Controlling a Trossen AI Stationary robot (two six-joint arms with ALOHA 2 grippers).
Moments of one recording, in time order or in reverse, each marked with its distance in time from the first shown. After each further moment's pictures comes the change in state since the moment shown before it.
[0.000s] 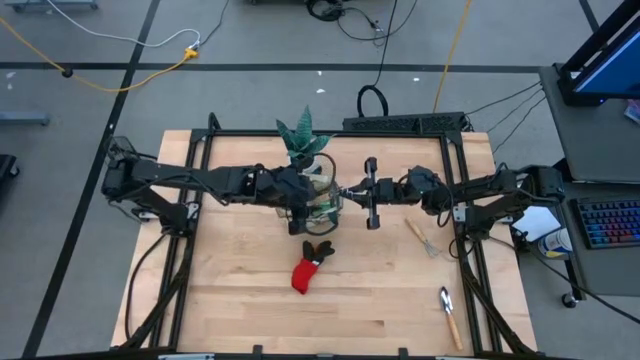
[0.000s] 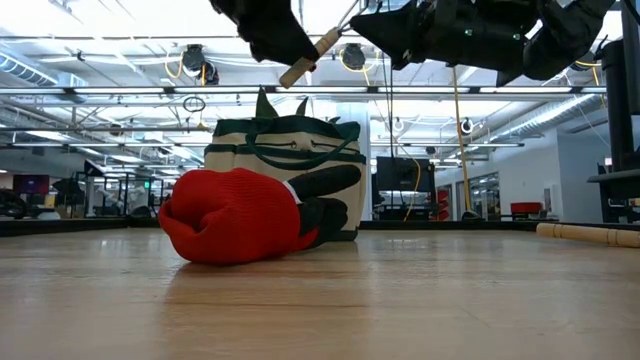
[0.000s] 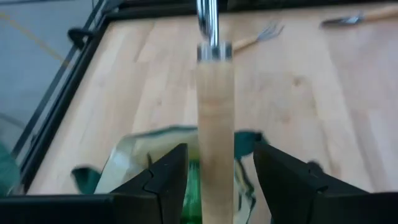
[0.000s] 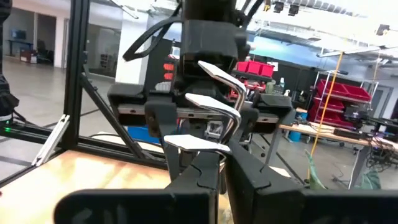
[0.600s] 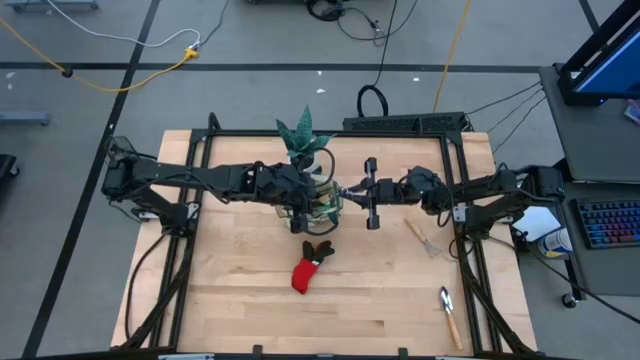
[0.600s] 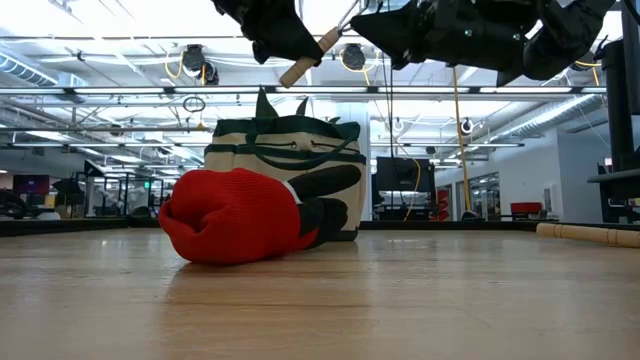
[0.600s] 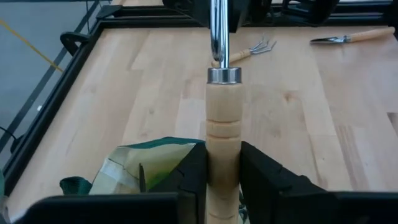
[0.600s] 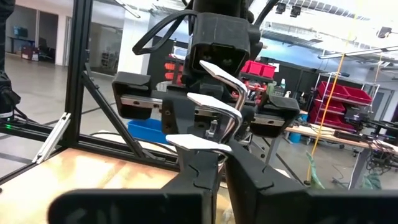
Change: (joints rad) left arm 0.021 0.001 -0.001 0.040 0.050 -0.038; right arm 0.000 0.000 0.000 -0.001 -0.001 -0.012
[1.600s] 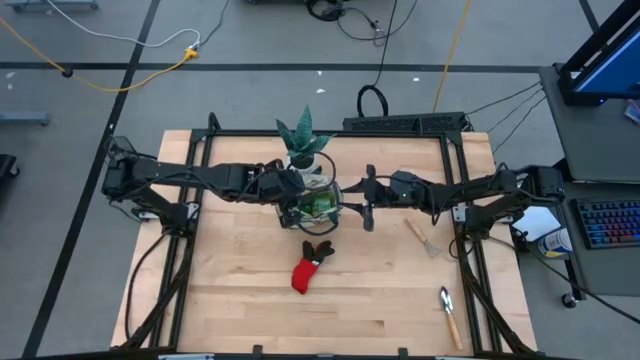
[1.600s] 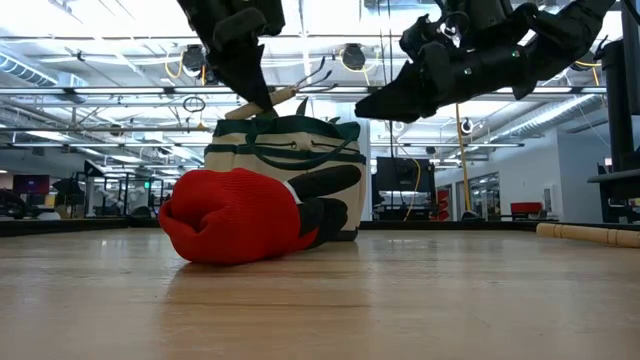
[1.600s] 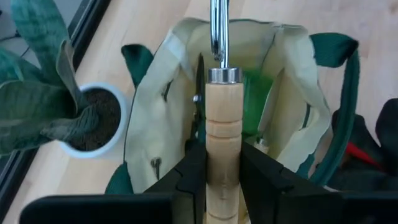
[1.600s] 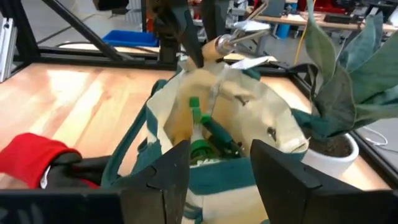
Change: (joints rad) left arm 0.019 0.000 0.000 -0.342 -0.196 -0.156; right arm 0.000 0.000 0.000 -0.422 0.161 0.075
